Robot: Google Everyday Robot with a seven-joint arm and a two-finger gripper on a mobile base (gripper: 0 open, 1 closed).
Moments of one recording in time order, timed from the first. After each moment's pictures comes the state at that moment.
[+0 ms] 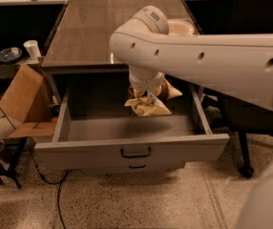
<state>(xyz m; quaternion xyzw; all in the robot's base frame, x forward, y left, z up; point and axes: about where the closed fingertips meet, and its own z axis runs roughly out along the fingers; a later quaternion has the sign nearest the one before) 0.628 -0.055 0.774 -0.02 0.98 -0.07 0.18</state>
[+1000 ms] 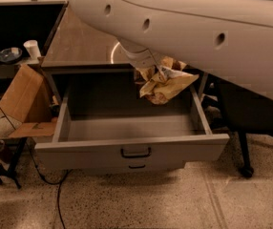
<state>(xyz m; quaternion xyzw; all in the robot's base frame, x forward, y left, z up) 0.564 -0.071 0.907 -0.16 0.95 -0.22 0.17</state>
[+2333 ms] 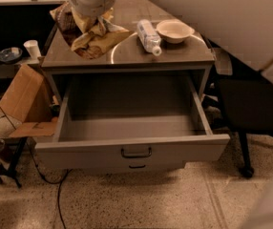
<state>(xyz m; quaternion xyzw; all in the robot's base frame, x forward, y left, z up) 0.644 0.088 0.995 -0.30 0.90 -0.01 0.32</state>
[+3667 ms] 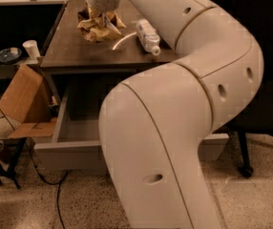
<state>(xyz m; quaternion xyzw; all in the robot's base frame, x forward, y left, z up) 0.814 0.108 0.938 -0.11 0.94 0.12 0.31</state>
